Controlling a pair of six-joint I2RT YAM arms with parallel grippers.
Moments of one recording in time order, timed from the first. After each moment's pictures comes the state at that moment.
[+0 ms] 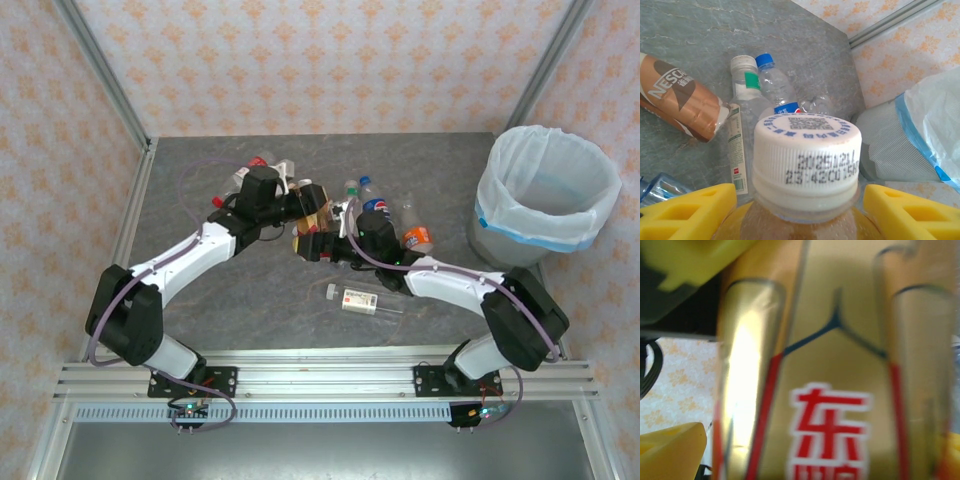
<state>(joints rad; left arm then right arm) -0.46 1.51 1.08 -0.07 0.27 -0.80 0.74 1.46 0.76 0.38 -0.41 0.70</state>
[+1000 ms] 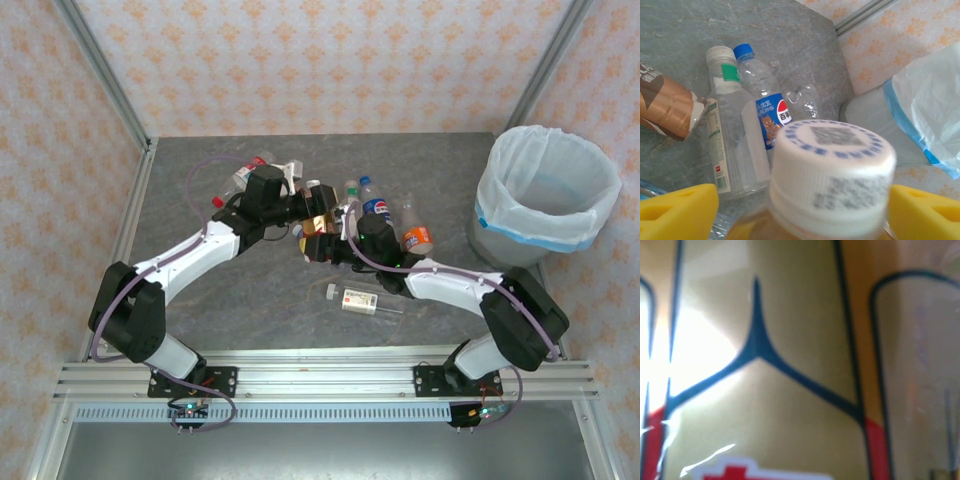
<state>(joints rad) -0.48 1.52 1.10 -0.06 0.32 -0.77 0.74 1.45 0.73 0.39 -0.36 0.69</state>
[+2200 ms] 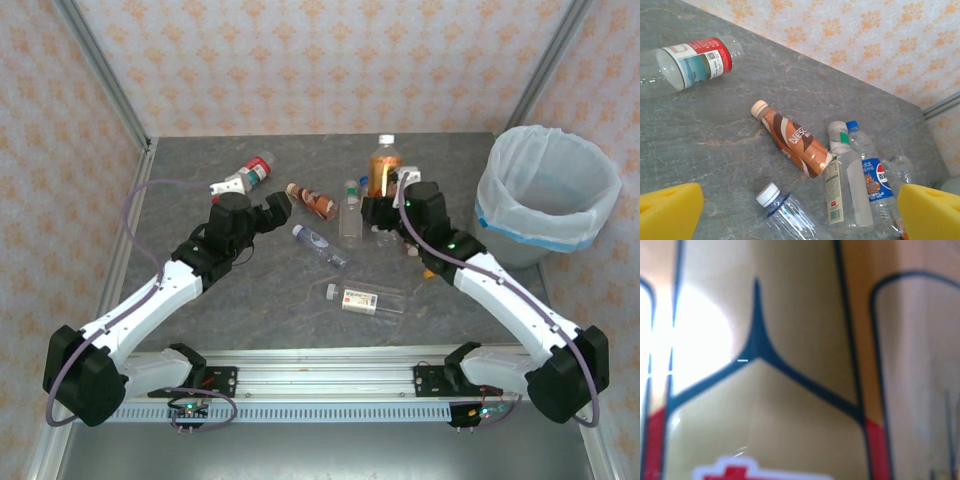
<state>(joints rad) -0.47 1.15 0.85 -0.16 -0.22 -0.70 0.52 1.14 0.97 -0.26 0.07 0.36</state>
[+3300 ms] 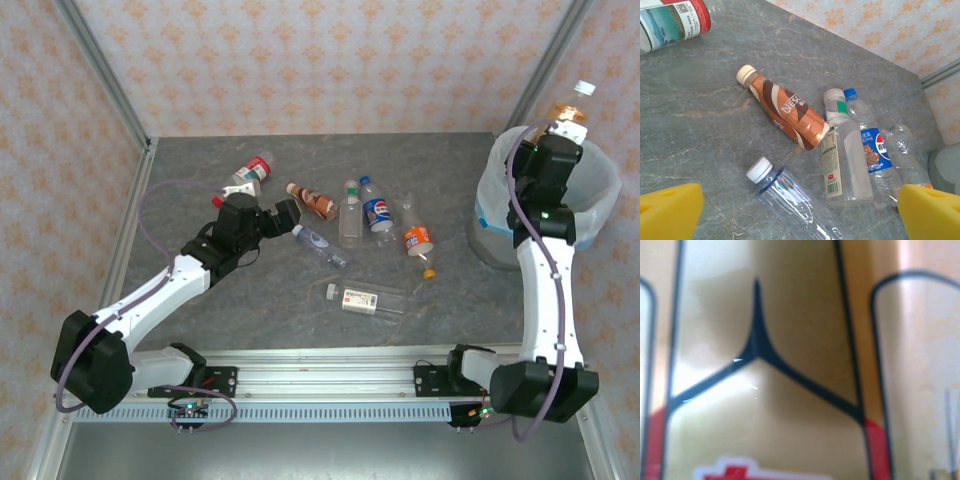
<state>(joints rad) -0.47 1.22 0.84 -0.14 -0.10 -0.71 -0.21 1.17 1.30 -0.44 0.30 0.16</state>
